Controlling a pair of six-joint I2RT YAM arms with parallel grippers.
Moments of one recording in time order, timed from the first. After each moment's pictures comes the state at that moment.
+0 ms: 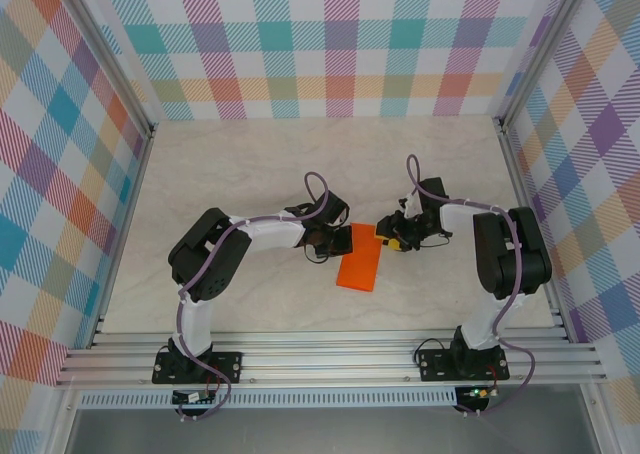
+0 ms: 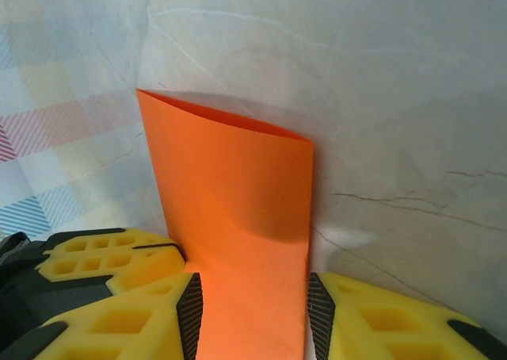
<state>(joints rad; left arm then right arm) -0.77 1.99 1.23 -0.29 0.27 -0.81 0.18 1.78 0.90 -0.36 -0.73 0.54</state>
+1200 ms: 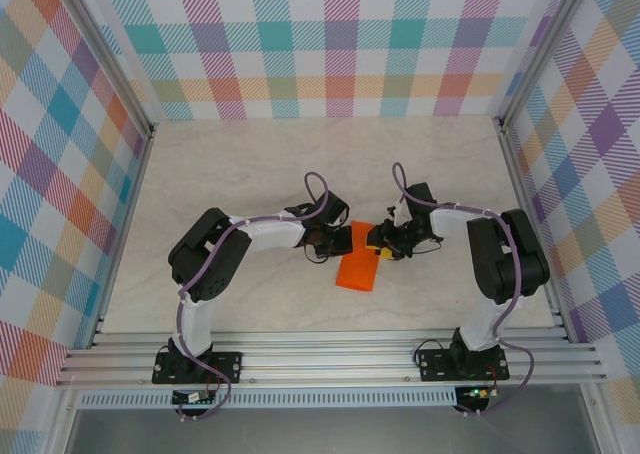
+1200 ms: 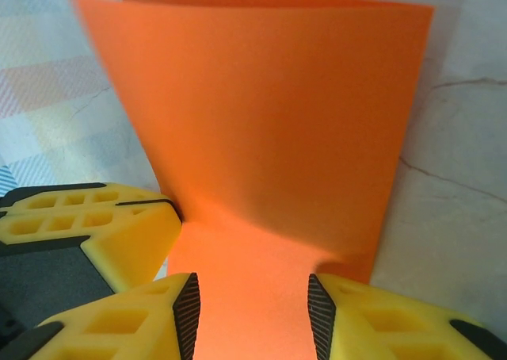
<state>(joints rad) -0.77 1.99 1.23 -0.29 0.27 -0.81 0.27 1.76 0.88 -0.39 -0.69 0.55</state>
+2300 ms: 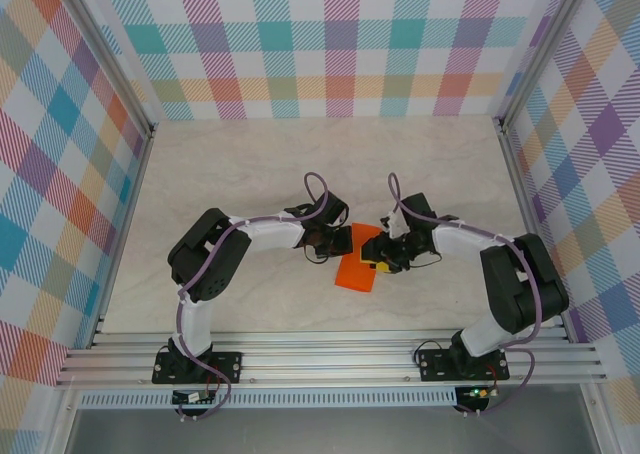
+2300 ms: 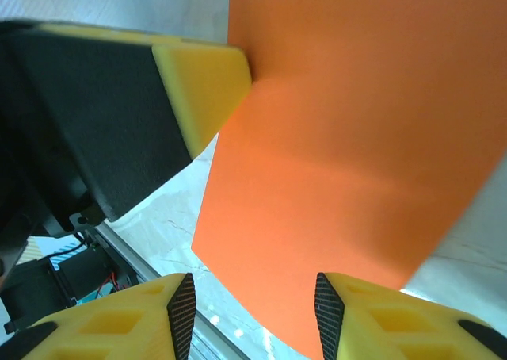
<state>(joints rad) -0.77 1.99 1.22 -0.27 0.27 -0.82 0.37 1.57 0.75 -0.41 -0.74 0.57</state>
